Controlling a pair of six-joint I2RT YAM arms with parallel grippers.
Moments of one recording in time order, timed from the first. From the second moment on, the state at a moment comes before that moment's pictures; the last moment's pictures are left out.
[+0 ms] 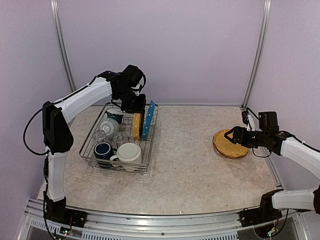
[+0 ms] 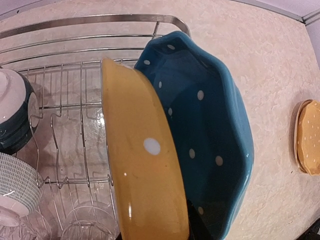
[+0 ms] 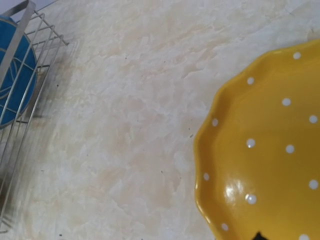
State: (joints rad) left arm -0.61 2.14 2.16 -1.01 -0.03 -0.50; right arm 0.14 1.06 0.64 -0.22 -0.39 0.36
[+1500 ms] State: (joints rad) left arm -0.89 1.71 2.11 -0.85 -0.15 -0.06; right arm 0.18 1.18 0.74 -0.19 -0.41 0.43
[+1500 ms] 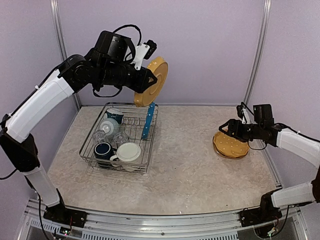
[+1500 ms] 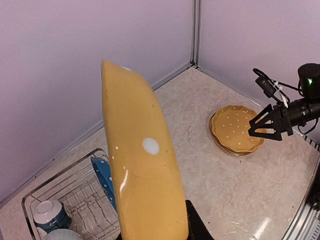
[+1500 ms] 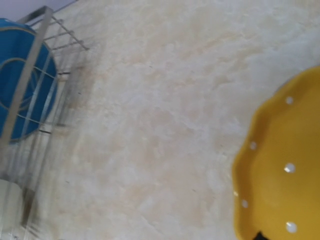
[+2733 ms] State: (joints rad) left arm -1.22 2.19 1.89 0.08 -0.63 1.02; right arm 0.15 1.11 0.89 -0.10 -0.63 0.72
